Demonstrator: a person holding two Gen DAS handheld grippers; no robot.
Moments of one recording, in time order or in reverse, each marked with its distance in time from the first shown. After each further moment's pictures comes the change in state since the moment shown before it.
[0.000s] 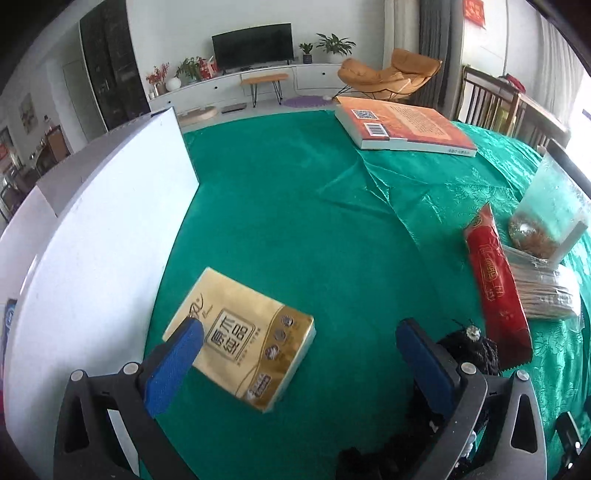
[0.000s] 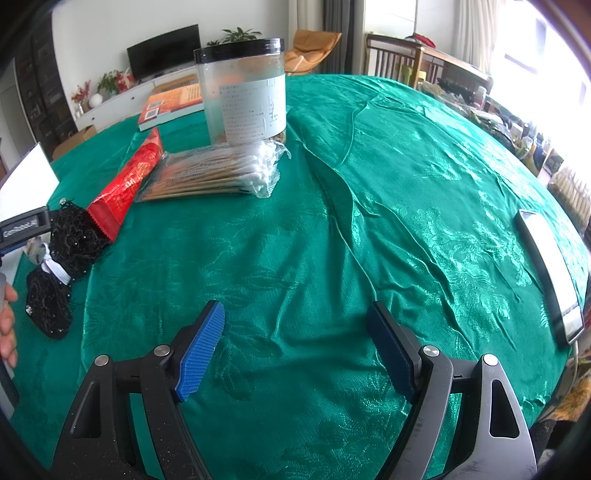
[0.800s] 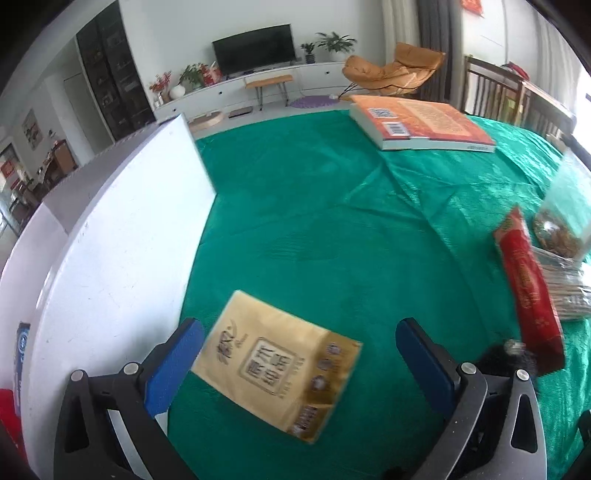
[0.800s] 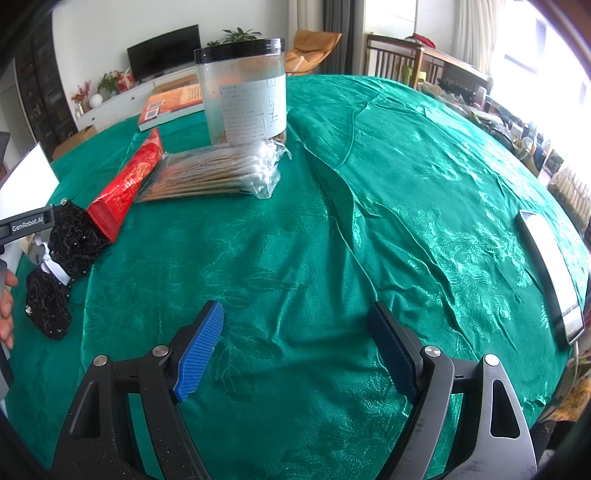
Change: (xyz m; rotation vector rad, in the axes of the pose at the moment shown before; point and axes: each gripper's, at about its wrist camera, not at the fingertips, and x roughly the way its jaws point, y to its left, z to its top) left arm 0.005 0.020 0.003 0.024 0.003 0.069; right arm 0.002 0.001 0.001 0.000 -0.001 0.000
